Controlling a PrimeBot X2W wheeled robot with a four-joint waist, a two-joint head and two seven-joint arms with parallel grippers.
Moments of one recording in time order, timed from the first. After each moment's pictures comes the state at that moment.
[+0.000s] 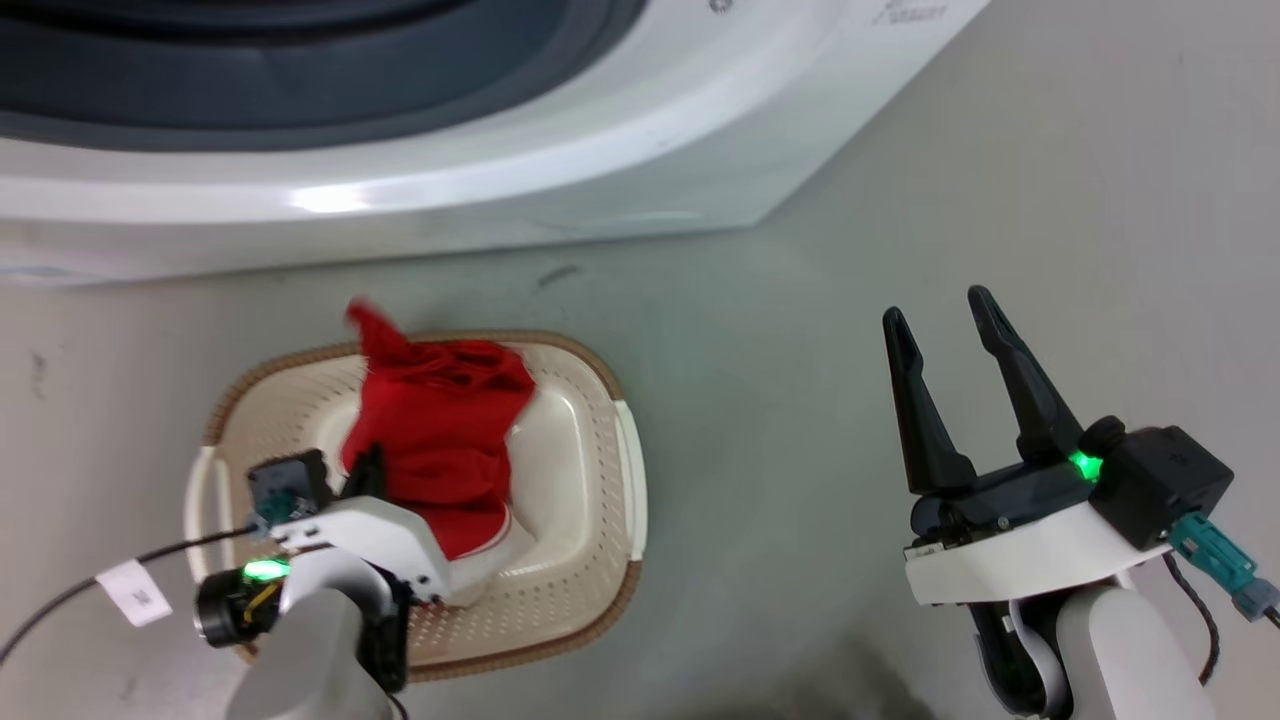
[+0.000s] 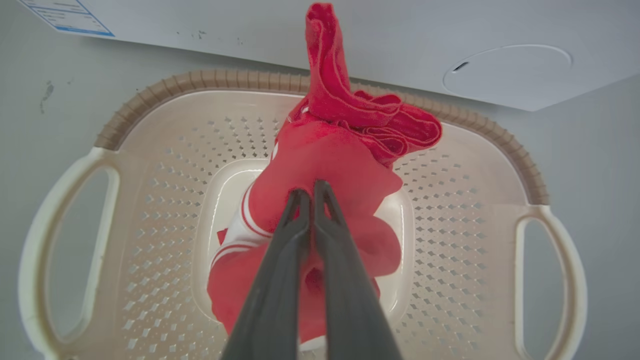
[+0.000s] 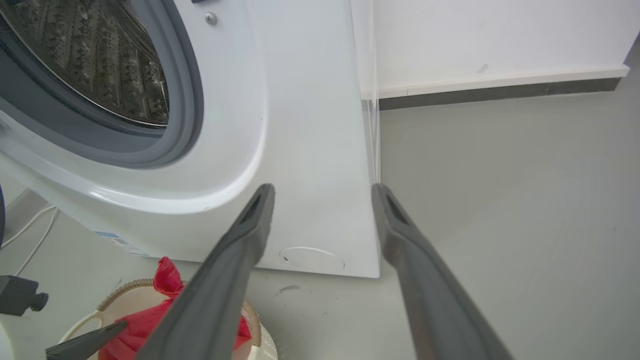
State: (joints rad) left arm -0.46 0.11 -0.10 0.87 -0.37 0.06 -0.26; right arm -0.19 -0.05 0.18 -0.04 0.22 0.13 -0.22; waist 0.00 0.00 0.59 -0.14
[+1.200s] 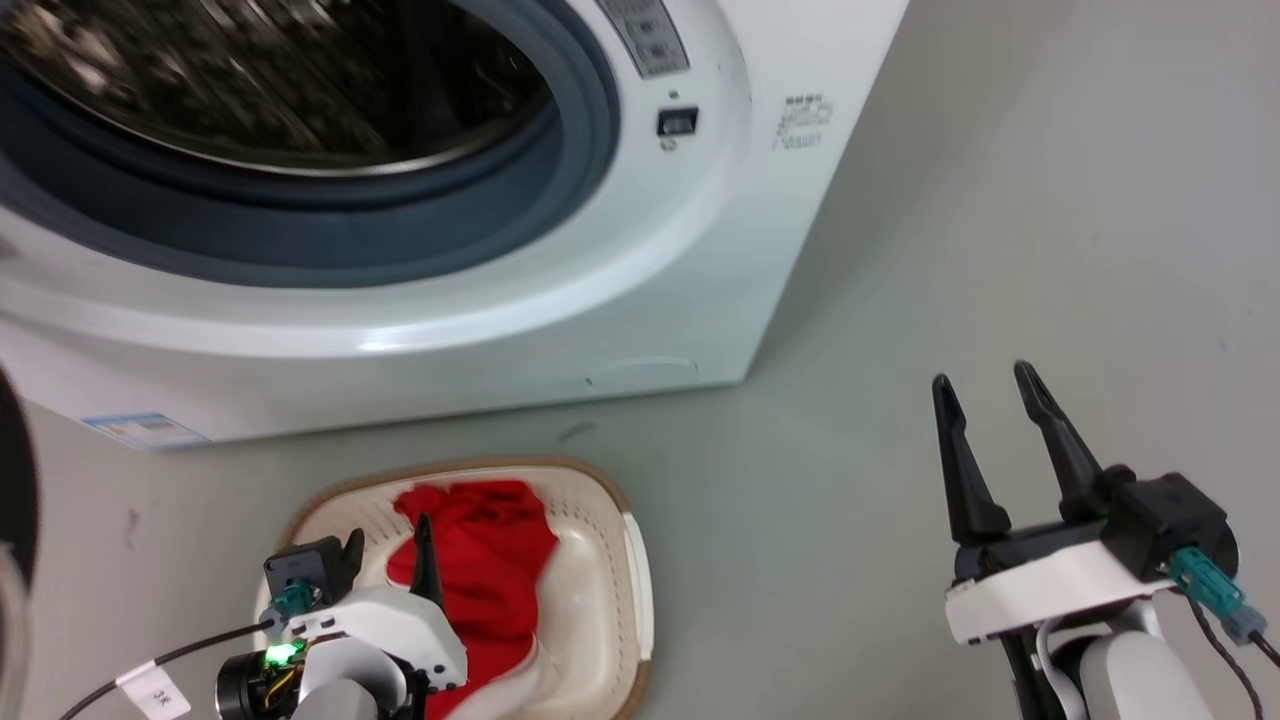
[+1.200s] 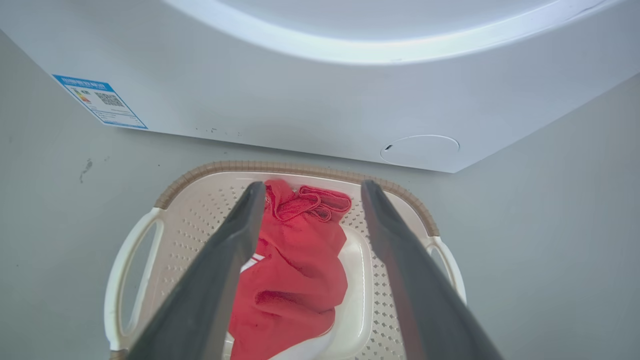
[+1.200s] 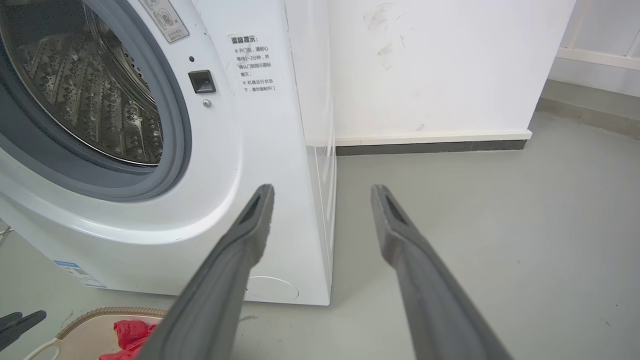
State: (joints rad) left arm -0.32 0.06 0.02 0.81 -0.28 -0.01 -0.26; right arm -0.14 -0.05 0.09 0.10 0.15 0.13 -0.24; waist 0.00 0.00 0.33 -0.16
